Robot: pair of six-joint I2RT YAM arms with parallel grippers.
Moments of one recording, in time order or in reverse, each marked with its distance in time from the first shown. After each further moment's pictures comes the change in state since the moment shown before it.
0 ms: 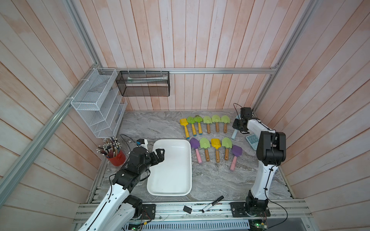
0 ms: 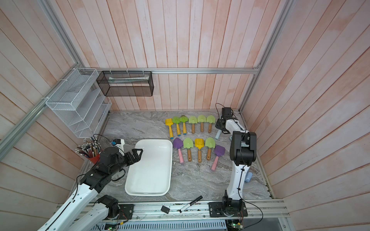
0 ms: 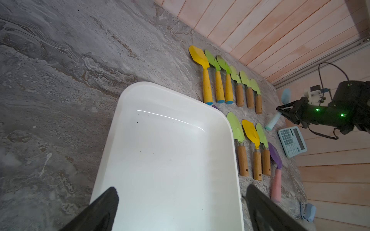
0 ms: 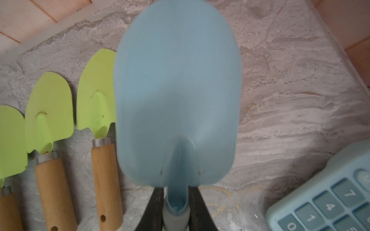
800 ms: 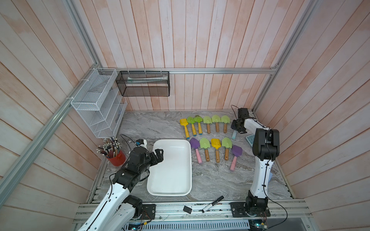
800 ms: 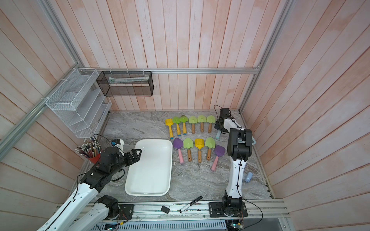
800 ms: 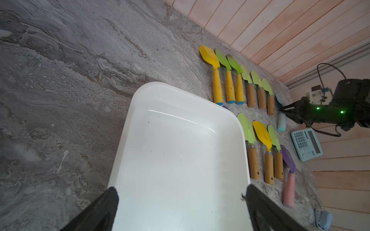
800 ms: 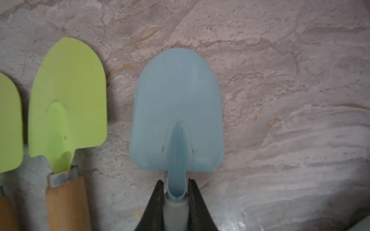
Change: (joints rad) left arm 0.009 0.011 -0.012 -0.014 -0.040 0.016; right arm 0.000 0.145 0.115 -0.031 0.025 -0.011
